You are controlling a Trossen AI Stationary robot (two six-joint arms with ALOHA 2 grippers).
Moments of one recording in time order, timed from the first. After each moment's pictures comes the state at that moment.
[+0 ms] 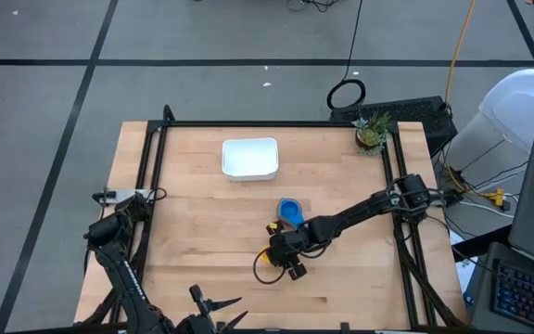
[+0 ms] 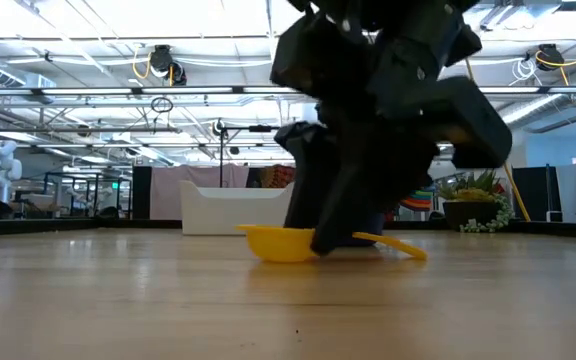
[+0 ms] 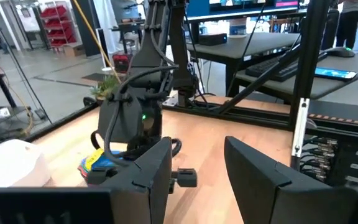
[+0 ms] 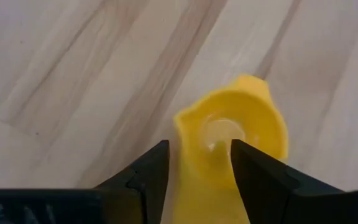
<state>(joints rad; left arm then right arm) -1.01 2.10 1.91 -0.79 -1.42 -0.94 0.30 1.97 1.19 -0.18 -0.05 -0.17</state>
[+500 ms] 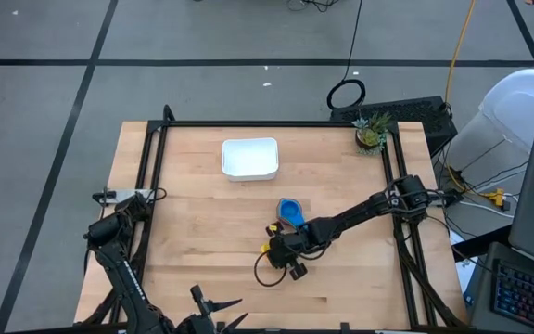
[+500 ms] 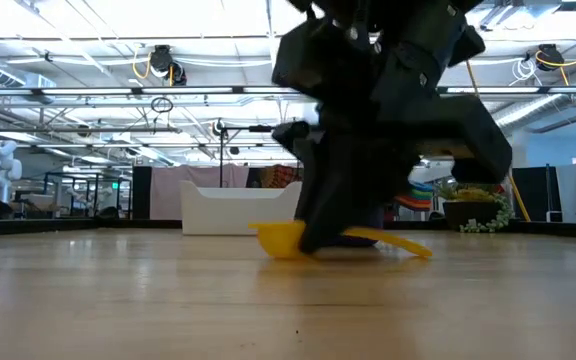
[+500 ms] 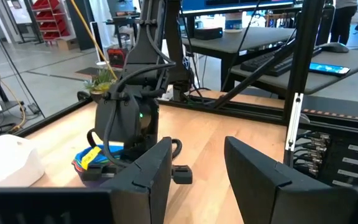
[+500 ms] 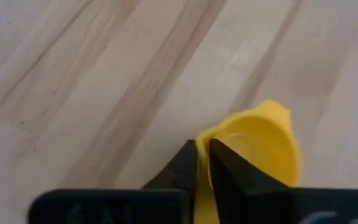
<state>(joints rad) -1.01 2.10 1.91 -0.78 -1.39 -0.94 0.31 1.98 1.19 -0.19 -0.02 -0.23</state>
